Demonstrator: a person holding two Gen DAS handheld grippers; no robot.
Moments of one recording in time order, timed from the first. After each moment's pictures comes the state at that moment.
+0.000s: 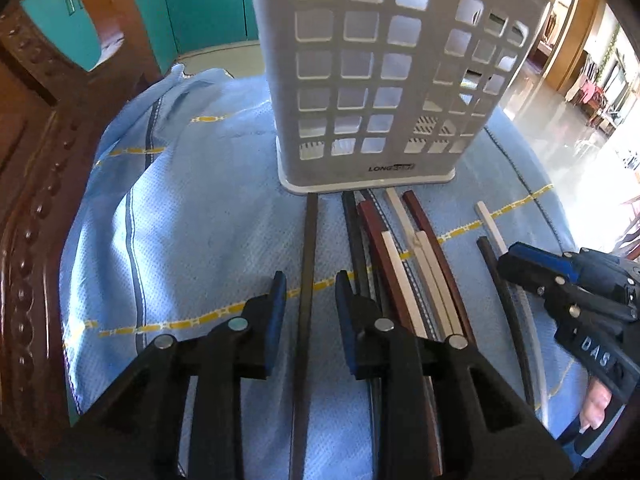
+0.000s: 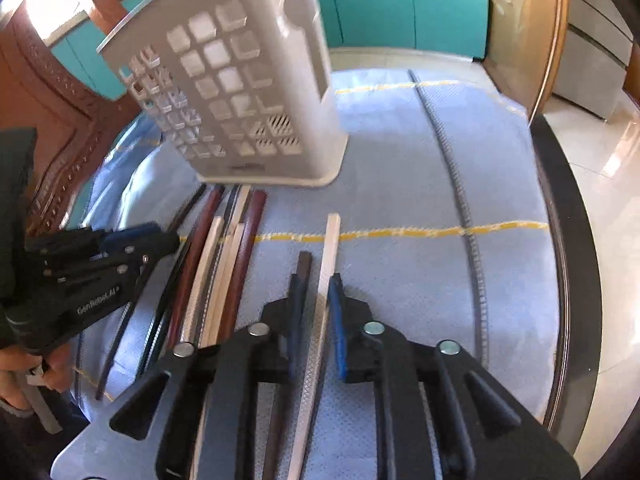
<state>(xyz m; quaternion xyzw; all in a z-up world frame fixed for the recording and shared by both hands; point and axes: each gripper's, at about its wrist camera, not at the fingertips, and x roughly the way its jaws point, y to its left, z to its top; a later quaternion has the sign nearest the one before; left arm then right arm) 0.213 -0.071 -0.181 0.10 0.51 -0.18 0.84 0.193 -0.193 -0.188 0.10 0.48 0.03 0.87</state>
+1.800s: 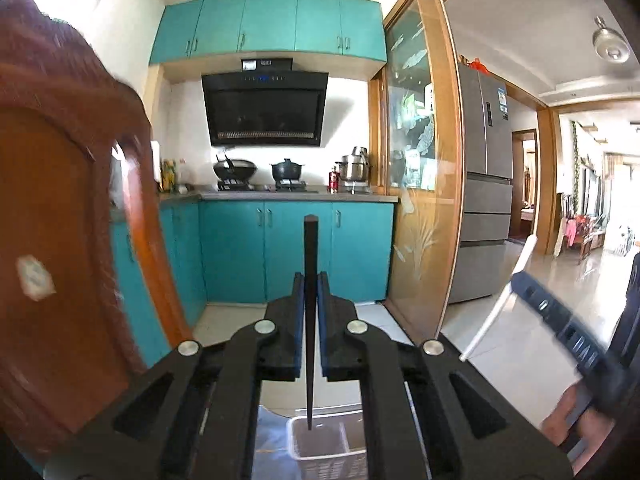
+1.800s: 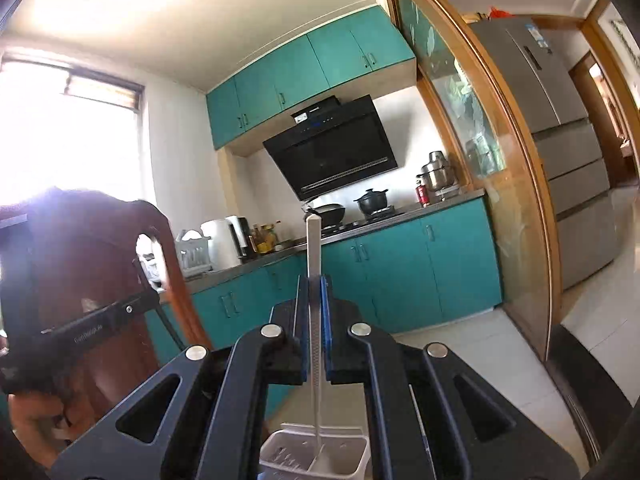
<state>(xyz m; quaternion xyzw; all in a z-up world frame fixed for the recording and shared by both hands) 0.185 -0.088 0.118 0.00 0.09 -0.19 0.98 0.143 -0.241 0.068 0.15 -0.02 0.05 0.99</state>
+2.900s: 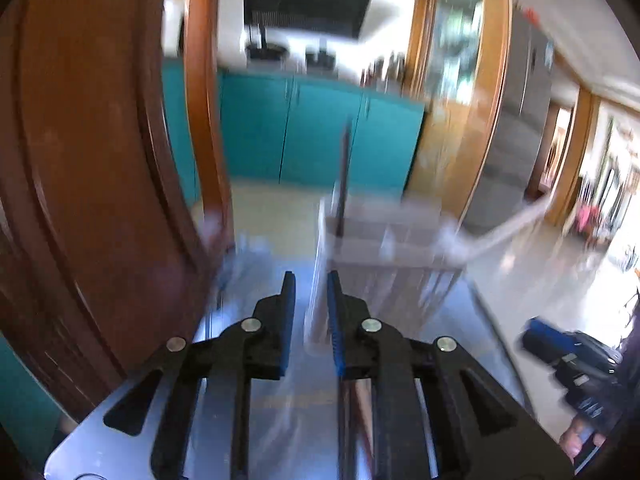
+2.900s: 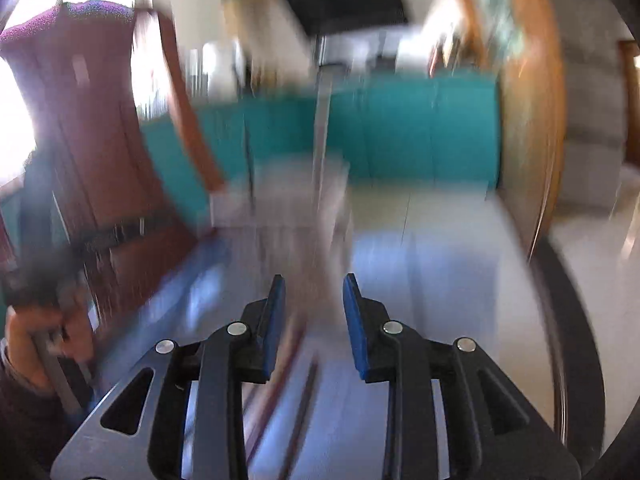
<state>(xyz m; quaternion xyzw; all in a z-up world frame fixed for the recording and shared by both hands) 0.201 -0.052 -0.079 -0.03 0.28 -0.15 0.95 0.141 -0.201 -0.122 0.07 0.35 0.08 0.93</state>
